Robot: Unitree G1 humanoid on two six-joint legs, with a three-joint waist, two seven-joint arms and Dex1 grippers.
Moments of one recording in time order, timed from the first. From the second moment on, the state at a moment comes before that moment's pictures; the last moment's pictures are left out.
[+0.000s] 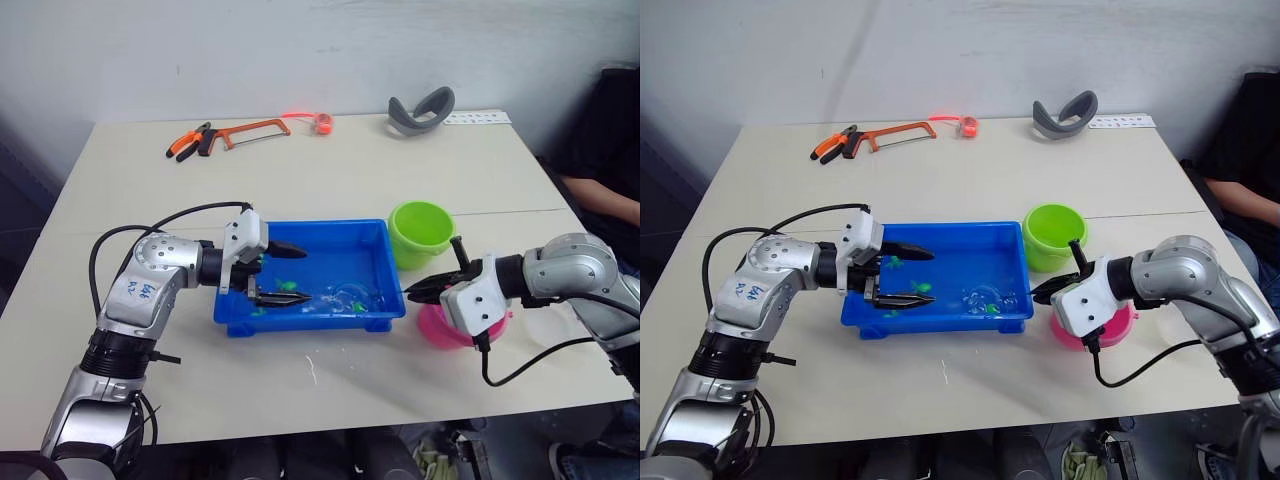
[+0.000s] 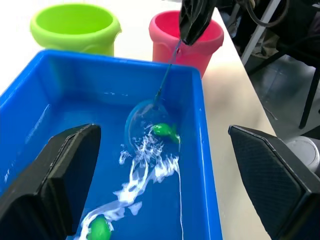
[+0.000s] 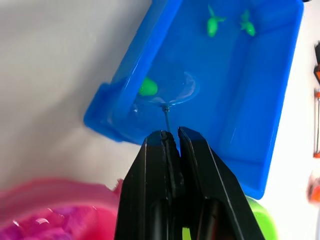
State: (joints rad) left arm -0.58 0.61 -0.10 -0.02 -0.34 0.44 -1.18; right arm -0.51 -1.03 0.28 -0.04 0.03 -0.46 1.17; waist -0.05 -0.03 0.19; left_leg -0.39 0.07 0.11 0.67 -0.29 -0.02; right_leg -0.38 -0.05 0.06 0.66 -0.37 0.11
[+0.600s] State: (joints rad) left arm -0.60 0.61 -0.11 0.01 -0.34 0.45 -1.22; right arm -0.39 -1.03 0.18 -0.18 0.13 -0.20 1.17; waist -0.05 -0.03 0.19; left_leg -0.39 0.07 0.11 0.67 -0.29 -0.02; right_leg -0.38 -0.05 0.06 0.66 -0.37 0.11
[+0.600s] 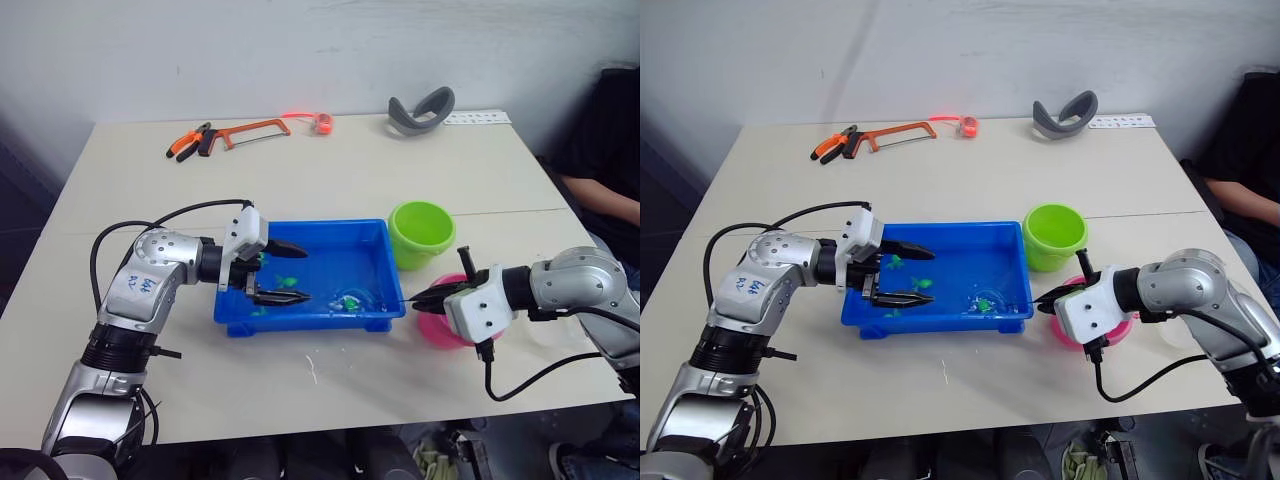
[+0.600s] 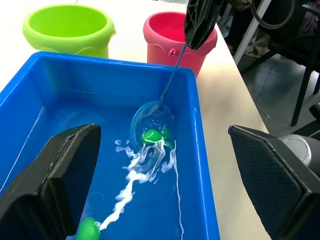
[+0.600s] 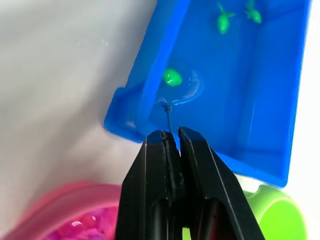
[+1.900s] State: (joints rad) left arm -0.77 0.52 -0.13 0.25 -0.31 0.32 -1.23; right arm -0.10 -1.04 -0.47 -0.44 0.41 0.58 0.80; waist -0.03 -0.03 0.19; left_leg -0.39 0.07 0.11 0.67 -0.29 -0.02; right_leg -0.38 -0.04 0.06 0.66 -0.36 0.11
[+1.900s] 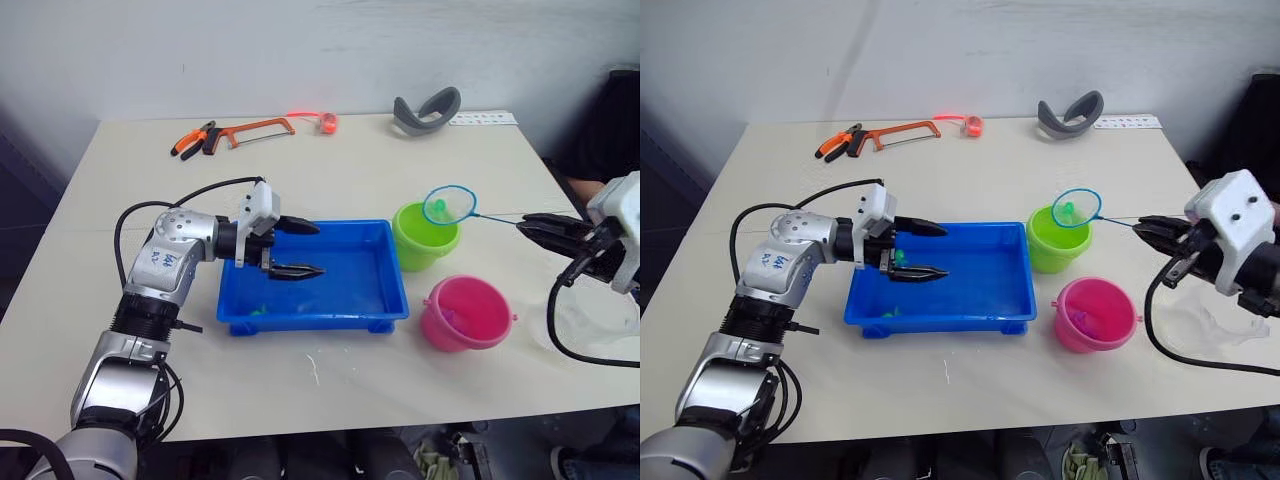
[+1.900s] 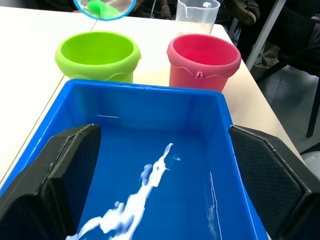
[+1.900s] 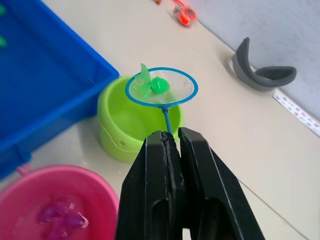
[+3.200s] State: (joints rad) left arm -0.46 0.81 0.06 0.04 -0.33 0.45 -1.14; right arm -0.40 -0.94 -0.01 -0.44 0.72 0.54 0.75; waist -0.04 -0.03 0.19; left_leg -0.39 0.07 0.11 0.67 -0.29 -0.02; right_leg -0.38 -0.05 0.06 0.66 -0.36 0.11
